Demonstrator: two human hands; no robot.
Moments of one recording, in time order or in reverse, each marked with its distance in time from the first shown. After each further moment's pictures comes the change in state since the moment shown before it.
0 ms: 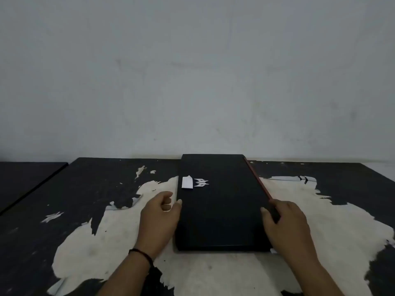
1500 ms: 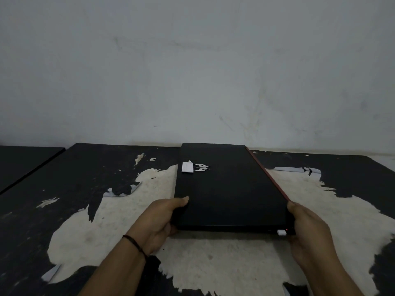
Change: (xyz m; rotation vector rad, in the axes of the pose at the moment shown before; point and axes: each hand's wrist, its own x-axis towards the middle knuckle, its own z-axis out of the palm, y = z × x) left_hand -0.006 0.010 -0.003 -0.621 -0.440 -0.696; right_hand 0.006 0.032 0.011 1.008 0.014 0.590
